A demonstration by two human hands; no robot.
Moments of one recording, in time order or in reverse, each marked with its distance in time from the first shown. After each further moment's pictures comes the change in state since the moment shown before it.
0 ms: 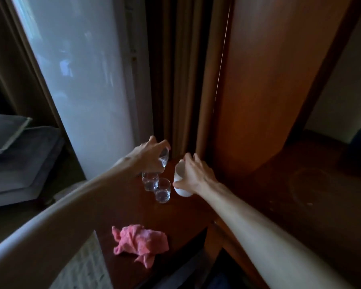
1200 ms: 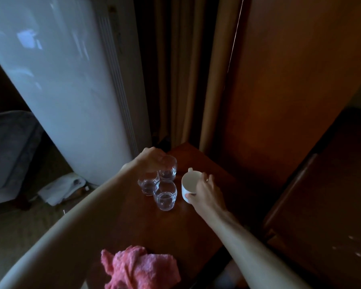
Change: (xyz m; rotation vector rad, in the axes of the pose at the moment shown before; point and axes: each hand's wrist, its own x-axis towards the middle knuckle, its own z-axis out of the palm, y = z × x) left_hand 0.132 -0.091 0.146 -0.223 -0.191 -0.069; right_hand 0.064 0.049 0.134 0.101 -0.021 0.289
